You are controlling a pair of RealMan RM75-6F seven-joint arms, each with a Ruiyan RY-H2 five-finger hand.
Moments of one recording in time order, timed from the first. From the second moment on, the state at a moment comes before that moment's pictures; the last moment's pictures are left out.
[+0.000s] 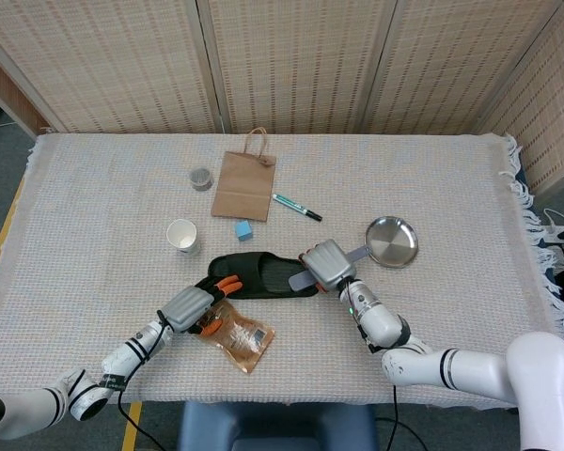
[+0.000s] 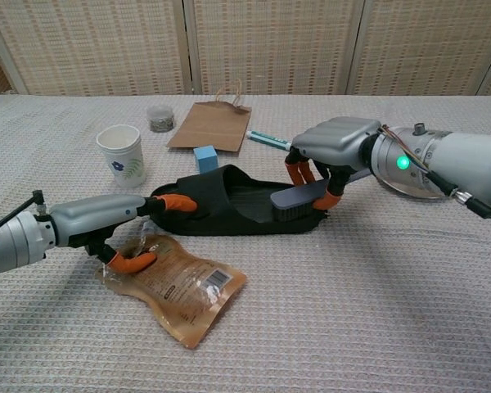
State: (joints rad) left arm -0.74 -1.65 0.06 -1.10 1.60 0.92 -0.39; right arm 0.96 -1.59 0.14 -1.39 -0.88 0.77 -0.69
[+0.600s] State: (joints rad) left arm -0.75 -1.65 0.06 -1.09 1.59 0.89 -0.39; right arm 0.97 -1.56 0.08 -1.37 -0.90 0.83 -0.76
